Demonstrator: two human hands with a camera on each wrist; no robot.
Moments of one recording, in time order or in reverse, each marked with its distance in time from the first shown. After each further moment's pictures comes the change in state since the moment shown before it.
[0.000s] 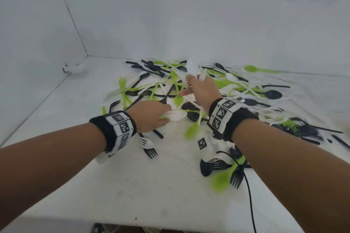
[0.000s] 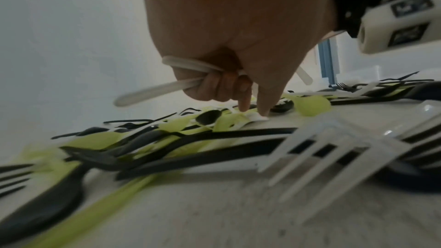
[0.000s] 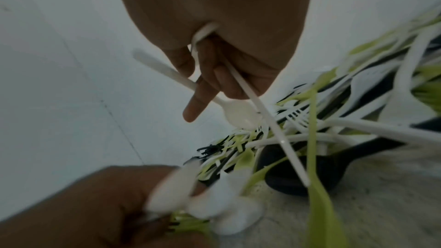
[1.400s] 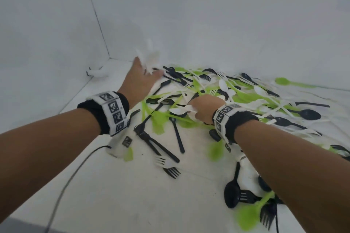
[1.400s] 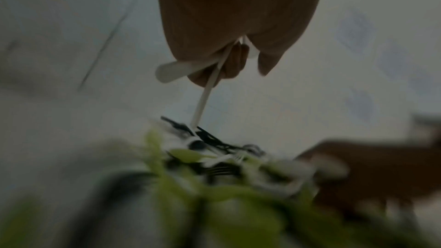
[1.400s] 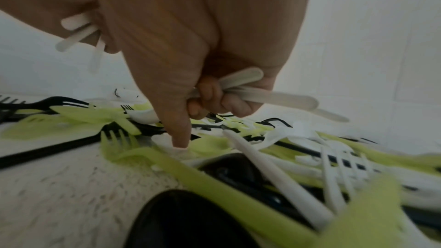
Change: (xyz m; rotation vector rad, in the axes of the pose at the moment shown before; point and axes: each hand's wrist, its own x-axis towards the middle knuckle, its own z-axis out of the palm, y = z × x) left_hand 0.017 -0.098 -0.056 -1.034 0.644 -0.469; right_hand 0.062 0.001 0.045 -1.289 -0.520 -0.342
